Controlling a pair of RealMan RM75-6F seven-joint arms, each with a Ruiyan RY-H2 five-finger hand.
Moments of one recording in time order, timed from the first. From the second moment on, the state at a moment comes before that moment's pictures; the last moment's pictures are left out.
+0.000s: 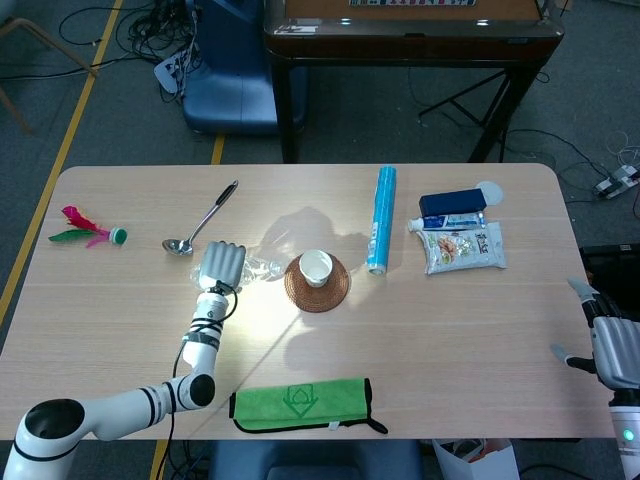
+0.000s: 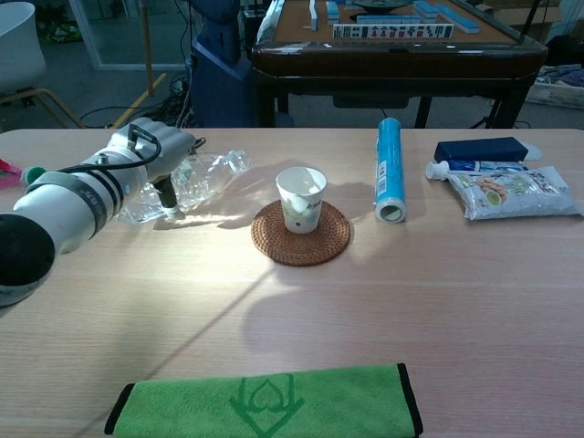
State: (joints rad) left arm -0.92 -1.87 -0.32 -1.10 0.72 1.05 1.03; right arm 0.07 -1.09 0.09 -1.63 -1.37 1.41 0.00
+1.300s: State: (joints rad) left arm -1.09 -2.04 -0.34 -0.84 0.67 1.08 1.24; right arm 0.09 -1.07 0.09 -1.61 -1.37 1.37 0.08
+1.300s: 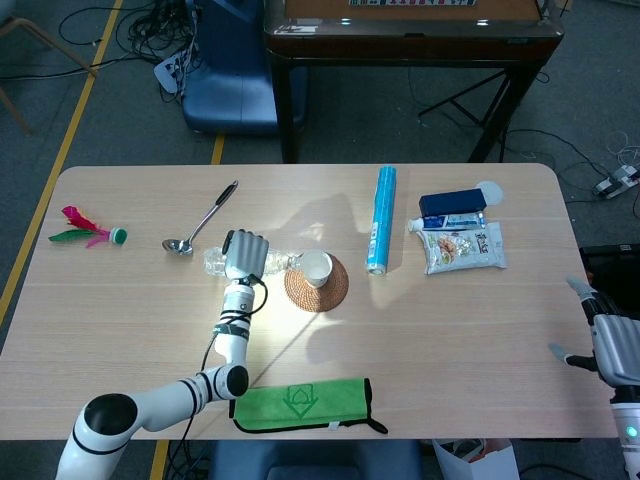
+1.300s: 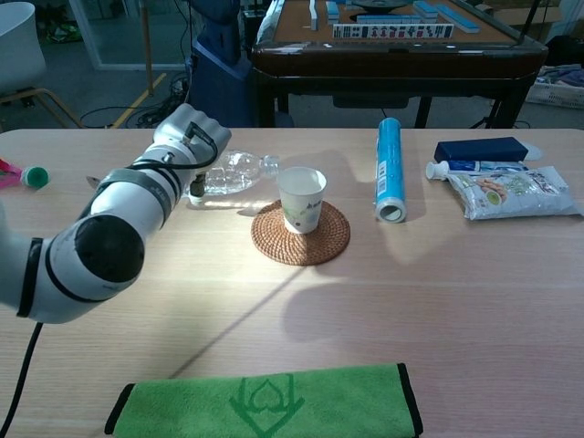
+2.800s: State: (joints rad) left arm -1.15 -2.12 -0.36 -0.72 0.75 1.11 1.37; right arm 0.09 -1.08 0.09 -1.61 -1.36 1.36 0.07
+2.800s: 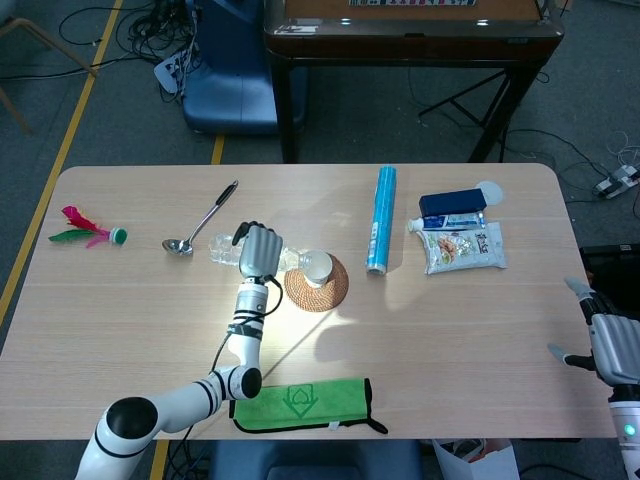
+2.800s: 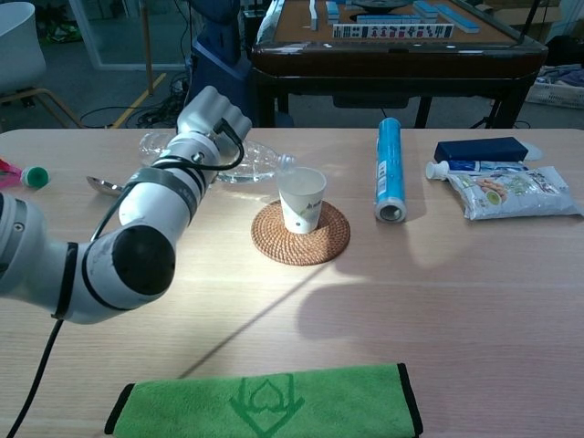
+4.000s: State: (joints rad) left arm -1.13 -2.14 -0.36 -0.69 0.81 1.11 1.42; right arm 0.09 -1.08 0.09 -1.61 -1.36 1.35 0.07
